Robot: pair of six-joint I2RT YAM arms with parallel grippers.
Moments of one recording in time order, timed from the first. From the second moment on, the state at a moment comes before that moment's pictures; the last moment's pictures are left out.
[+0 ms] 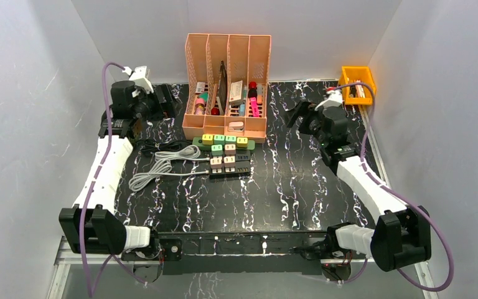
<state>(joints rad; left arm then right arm) -0.05 1.33 1.29 -0.44 0.27 -0.23 0.24 1.19 0.82 0.13 -0.09 0.53</state>
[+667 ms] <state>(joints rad) -0.06 1.33 1.21 -0.46 1.12 -0.08 0.69 1.44 0.86 0.27 -0.18 0.06</state>
